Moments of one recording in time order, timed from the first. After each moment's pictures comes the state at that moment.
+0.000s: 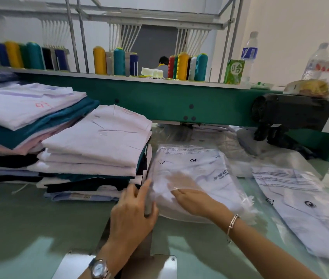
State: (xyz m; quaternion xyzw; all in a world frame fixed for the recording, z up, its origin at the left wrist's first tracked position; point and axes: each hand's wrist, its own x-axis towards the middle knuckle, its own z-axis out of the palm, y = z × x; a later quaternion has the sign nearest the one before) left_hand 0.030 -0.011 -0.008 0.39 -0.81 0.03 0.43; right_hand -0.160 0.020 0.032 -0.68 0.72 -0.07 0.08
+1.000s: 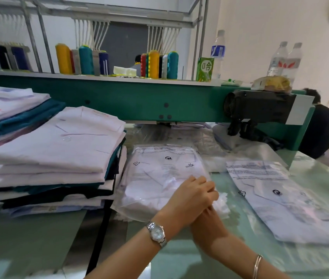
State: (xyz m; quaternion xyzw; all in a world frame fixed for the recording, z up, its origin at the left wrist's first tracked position) left_hand -0.127 0.034 0.047 -0.02 -0.95 0.13 0.30; right_hand -0.153 0.075 0.016 -0.30 0.90 -0.14 -0.28
